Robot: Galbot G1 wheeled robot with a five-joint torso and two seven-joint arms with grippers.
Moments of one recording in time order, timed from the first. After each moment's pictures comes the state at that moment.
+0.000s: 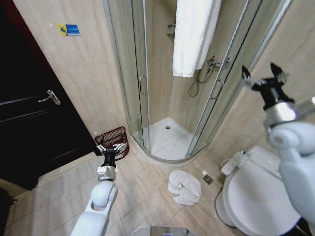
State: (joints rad) left arm 1.44 -1.40 -0.50 -2.04 -0.03 -0.11 -0.29; right arm -0.59 0.76 0.56 2.01 0.83 -0.16 0.08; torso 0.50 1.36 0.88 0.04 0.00
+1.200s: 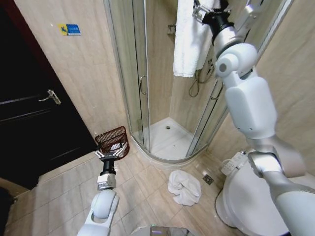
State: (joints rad) left arm 1.55 -1.43 -0.53 -2.11 0.06 -0.15 -0.31; right arm 0.15 1.14 0.03 1.54 0.76 -0.24 0.29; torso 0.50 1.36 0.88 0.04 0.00
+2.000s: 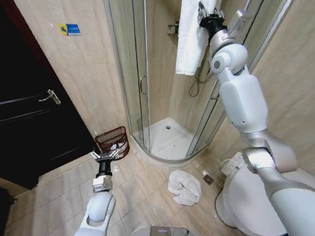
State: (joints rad) left arm 1.58 -1.43 -0.54 -2.12 0.06 -0.17 -0.31; right arm 0.17 1.17 0.04 1.44 0.74 -0.23 0.26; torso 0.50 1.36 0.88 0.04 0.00
